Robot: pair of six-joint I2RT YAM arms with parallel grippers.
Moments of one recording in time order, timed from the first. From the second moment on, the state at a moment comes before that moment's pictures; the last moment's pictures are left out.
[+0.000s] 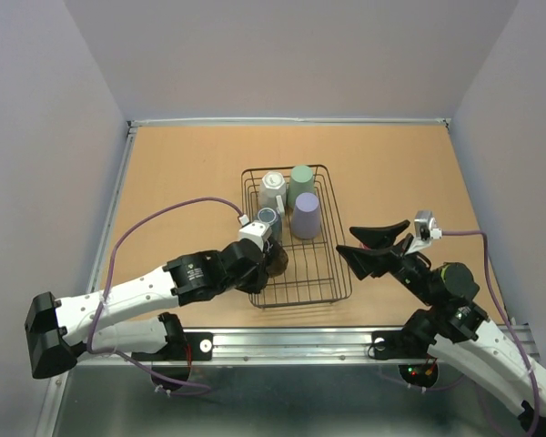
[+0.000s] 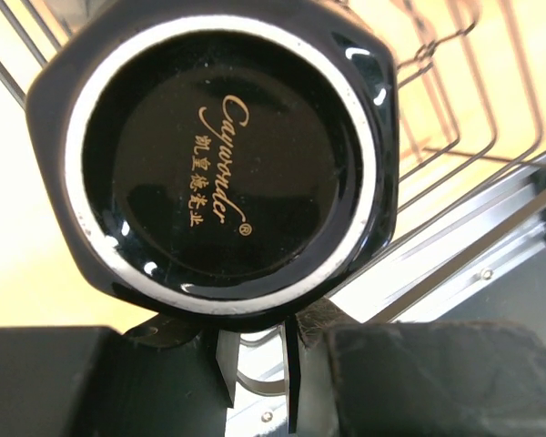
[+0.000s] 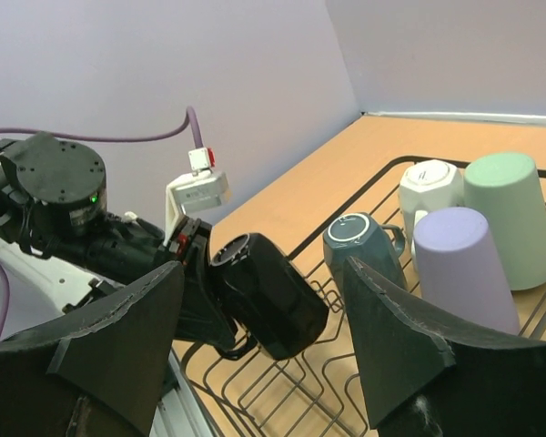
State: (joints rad) left arm -1.11 0.96 0.76 -0.61 -0.24 -0.68; right arm 0.79 0.28 0.38 0.20 -0.05 0.45
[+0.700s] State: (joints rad) left arm -1.22 1.00 0.69 -0.56 -0.30 -0.92; right arm 0.79 0.23 0.38 0.13 -0.02 0.45
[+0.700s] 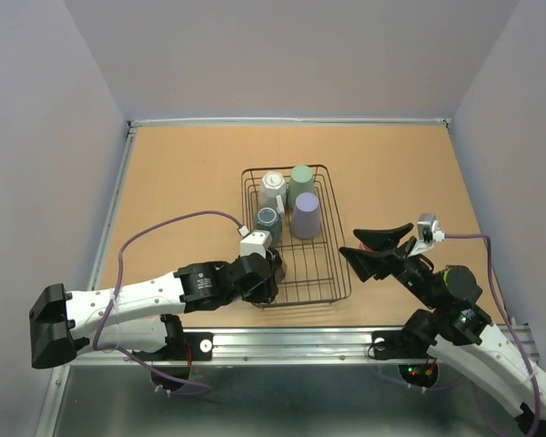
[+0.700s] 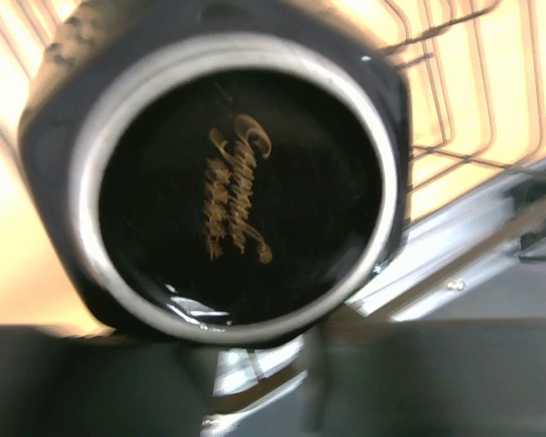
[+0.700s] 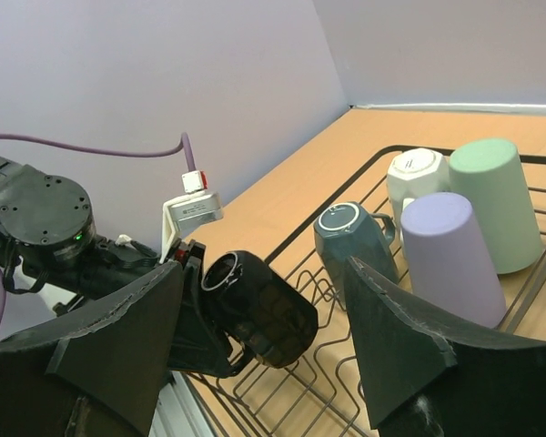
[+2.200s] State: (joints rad) left arm -1.34 0.76 0.90 -0.89 -0.53 -1.05; right arm 0.79 0.46 0.51 -0.16 0.37 0.52
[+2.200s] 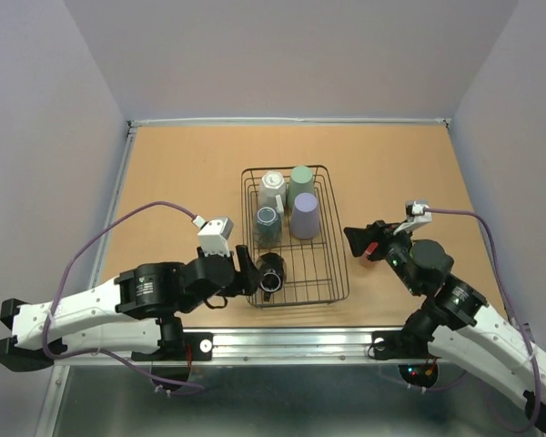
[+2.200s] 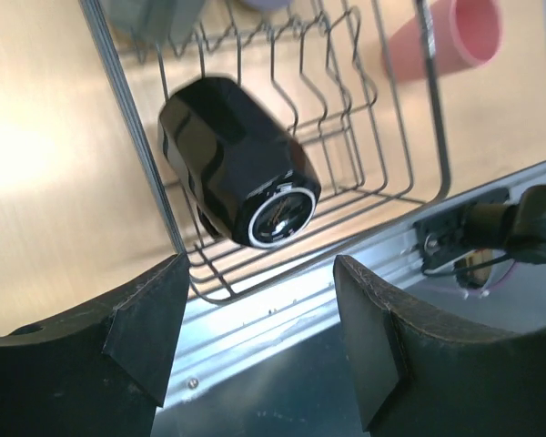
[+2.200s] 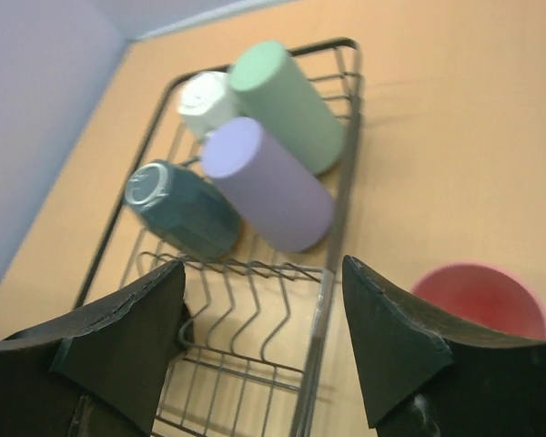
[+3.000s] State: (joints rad) left arm -1.34 0.54 0.81 -0.71 -0.66 -0.74; right arm 0.79 0.95 0.69 -0.54 0.65 0.69
